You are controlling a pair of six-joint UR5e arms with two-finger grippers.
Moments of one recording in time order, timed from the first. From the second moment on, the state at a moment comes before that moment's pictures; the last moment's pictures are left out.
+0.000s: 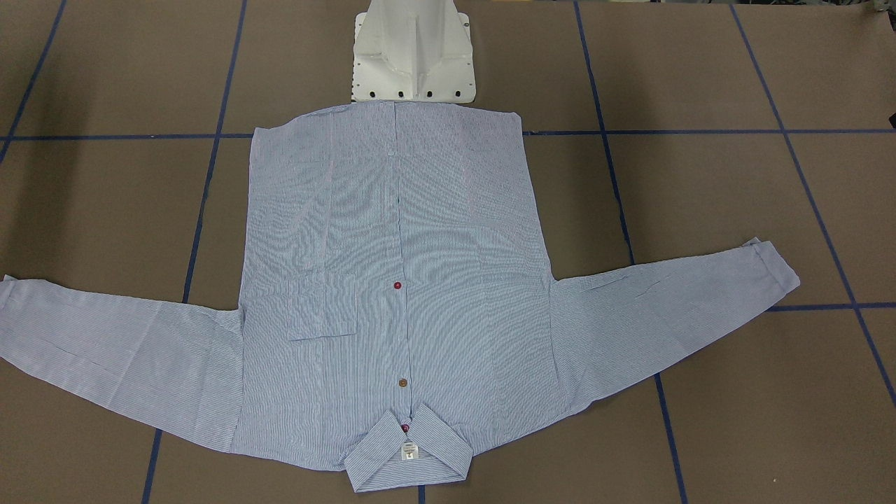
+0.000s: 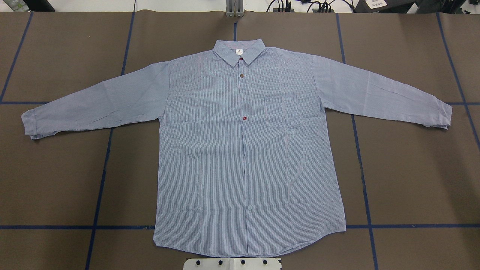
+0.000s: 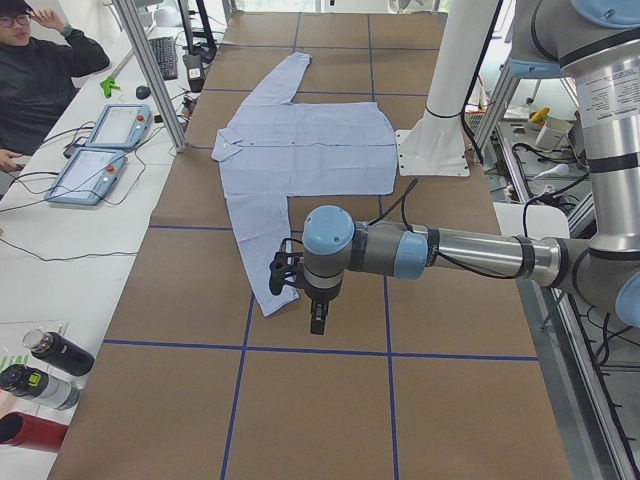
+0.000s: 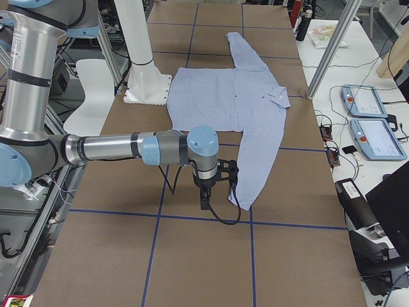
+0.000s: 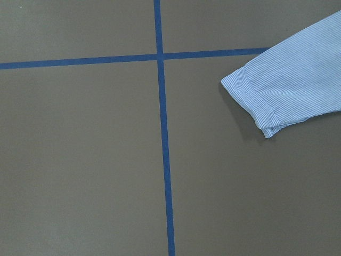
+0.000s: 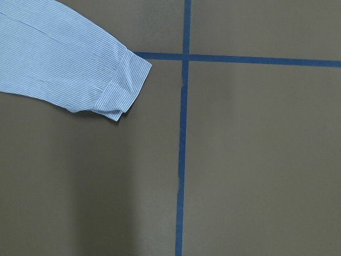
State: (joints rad) left arm -1.55 -1.30 -1.94 -1.60 -2.37 -0.05; right arm 1.55 -1.81 1.93 -1.60 2.30 0.04
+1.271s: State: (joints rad) left arm -1.56 -1.43 -1.95 -1.69 -2.44 -0.05; right arm 1.37 -1.78 1.90 -1.35 2.30 0.28
